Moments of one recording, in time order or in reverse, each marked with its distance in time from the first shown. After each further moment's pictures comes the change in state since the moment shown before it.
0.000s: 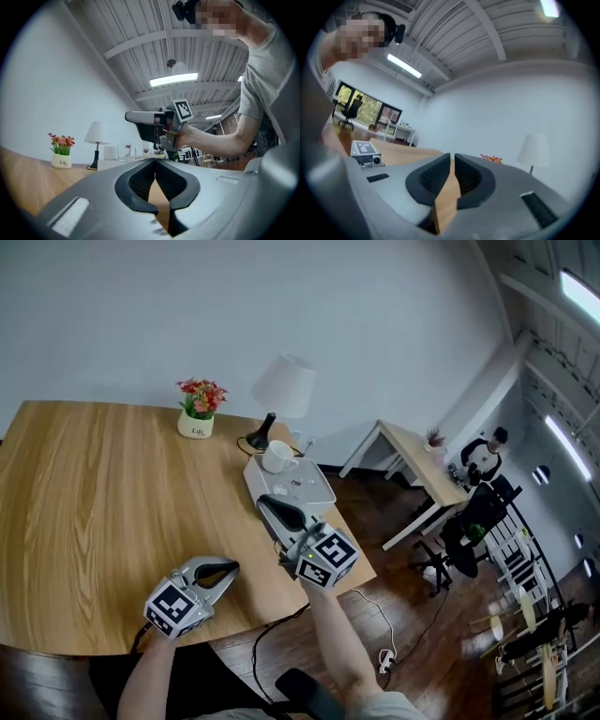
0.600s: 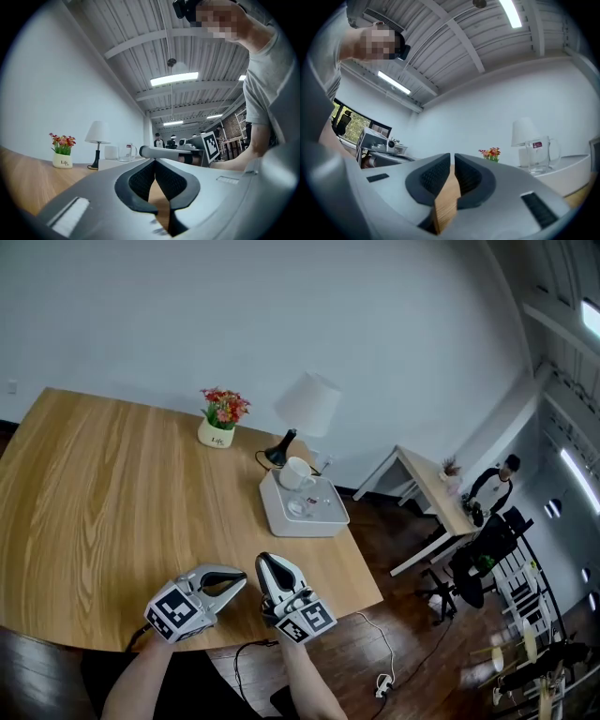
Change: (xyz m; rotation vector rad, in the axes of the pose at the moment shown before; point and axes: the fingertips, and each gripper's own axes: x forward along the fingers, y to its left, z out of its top) left arm -0.005 0.003 -0.003 0.003 0.006 0.009; right arm -0.030 0.046 -0.085 0.141 -0.192 -0.119
